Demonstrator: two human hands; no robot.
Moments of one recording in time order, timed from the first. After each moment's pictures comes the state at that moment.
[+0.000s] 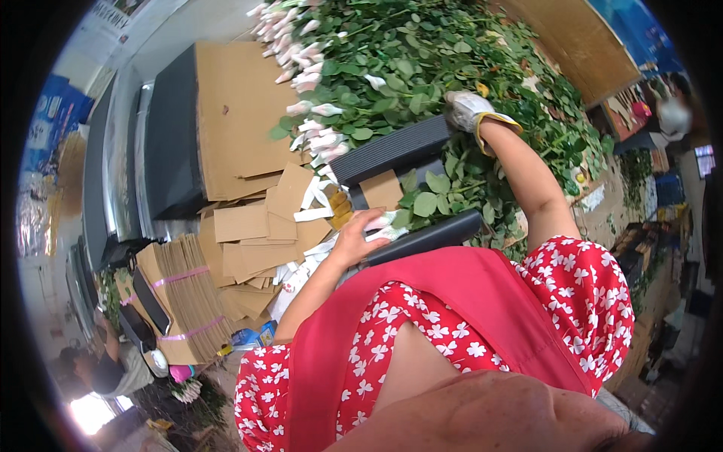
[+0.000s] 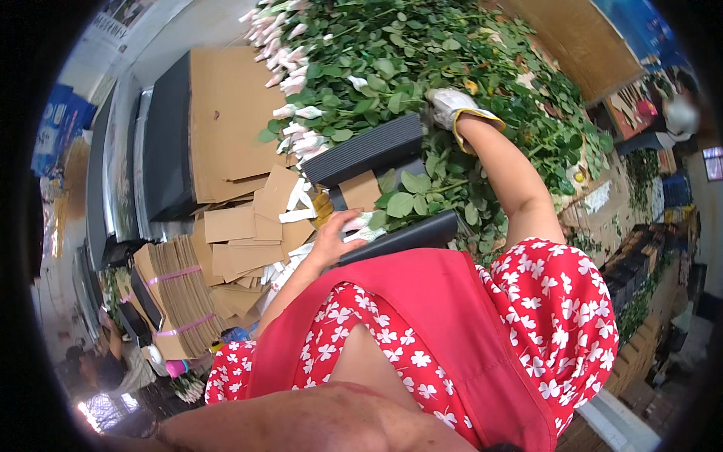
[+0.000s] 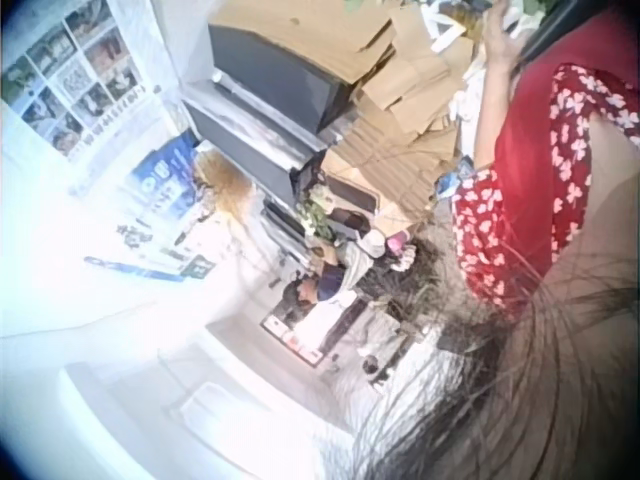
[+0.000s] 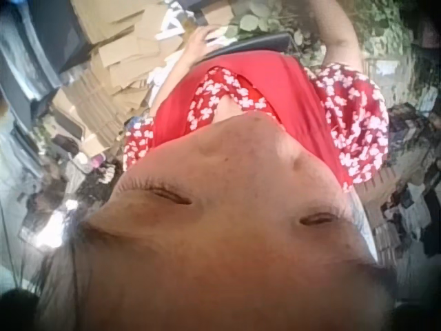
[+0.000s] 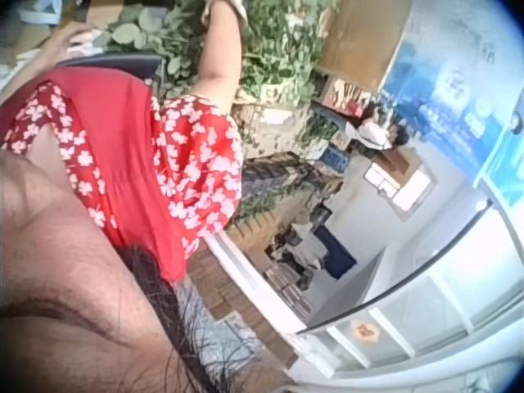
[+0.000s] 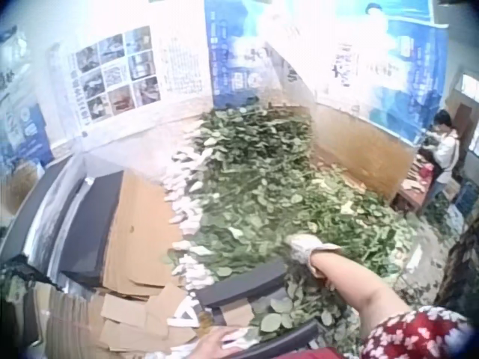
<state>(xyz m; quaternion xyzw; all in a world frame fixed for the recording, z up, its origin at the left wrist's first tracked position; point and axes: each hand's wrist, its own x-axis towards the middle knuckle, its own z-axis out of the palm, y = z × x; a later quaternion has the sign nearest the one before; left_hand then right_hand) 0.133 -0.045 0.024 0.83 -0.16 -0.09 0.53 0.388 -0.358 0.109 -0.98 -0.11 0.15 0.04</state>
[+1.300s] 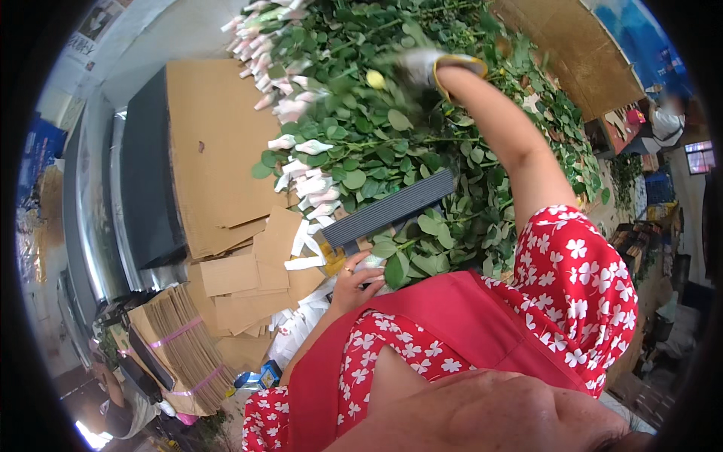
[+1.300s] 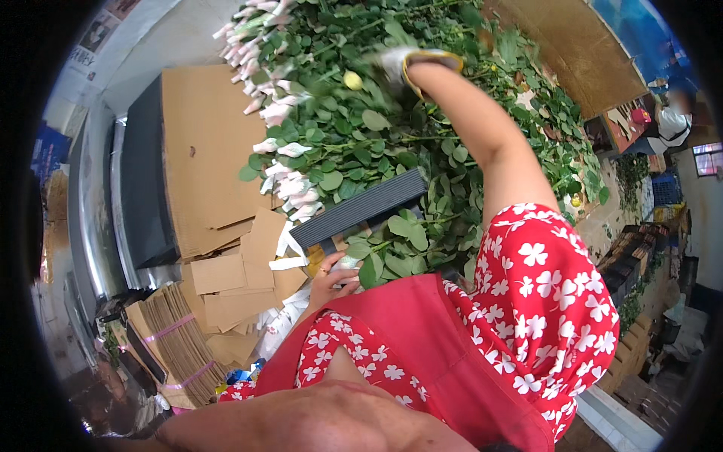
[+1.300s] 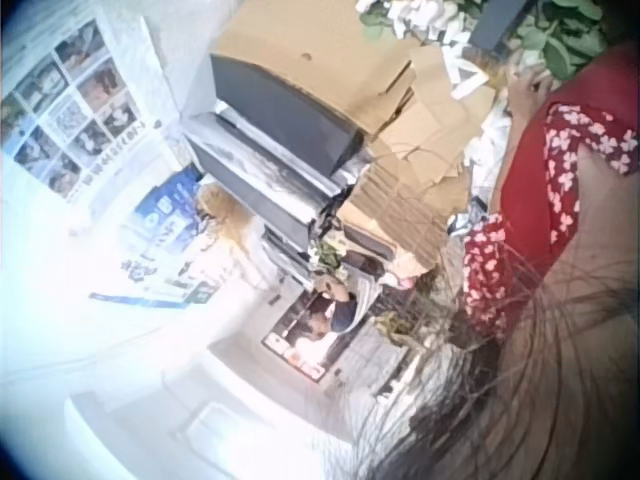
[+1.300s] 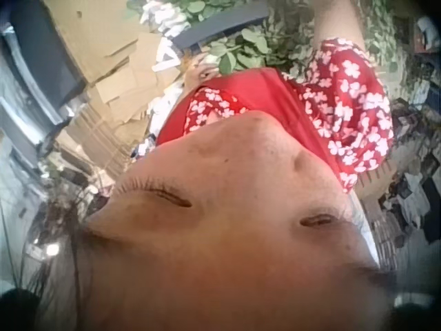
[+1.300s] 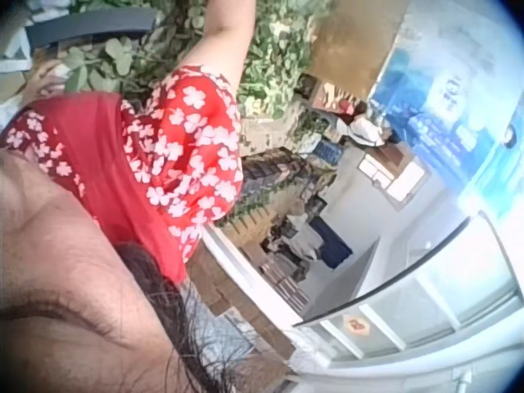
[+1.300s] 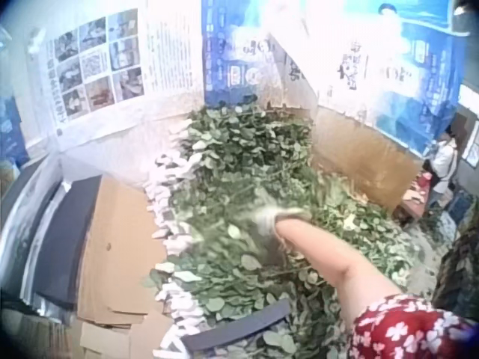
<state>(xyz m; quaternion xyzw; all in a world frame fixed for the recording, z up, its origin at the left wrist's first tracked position) 0.129 -0.052 0.005 0.78 -0.07 -0.08 0.61 0.585 -0.290 0.107 -0.93 -0.32 0.15 -0.09</state>
